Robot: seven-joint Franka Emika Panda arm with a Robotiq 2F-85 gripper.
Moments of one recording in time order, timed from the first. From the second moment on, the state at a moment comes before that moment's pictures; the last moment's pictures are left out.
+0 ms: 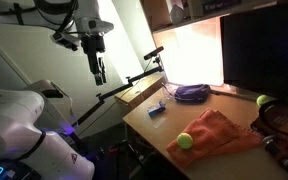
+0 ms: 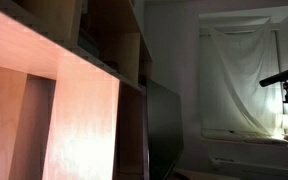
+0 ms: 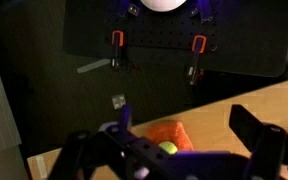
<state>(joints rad) 0.12 -0.62 0.31 -2.56 -0.01 1.64 0.26</state>
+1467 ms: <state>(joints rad) 0.05 -0.31 0.17 -2.26 -0.31 2.11 0.28</state>
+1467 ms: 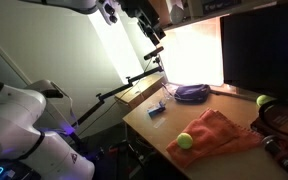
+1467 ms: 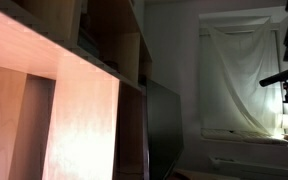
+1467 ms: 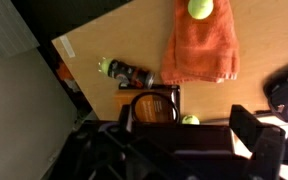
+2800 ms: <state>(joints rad) -0.03 -0.24 -0.01 -2.26 -0.24 2.20 0.17</state>
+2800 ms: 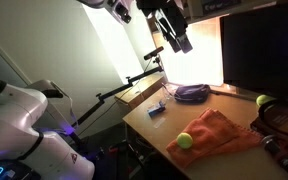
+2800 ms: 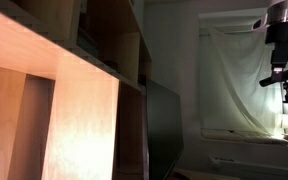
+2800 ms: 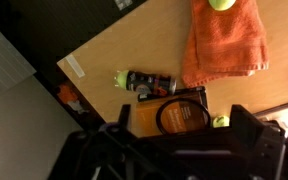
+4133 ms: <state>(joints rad) -0.09 -0.15 -0.13 -2.26 -0.02 2.27 0.02</state>
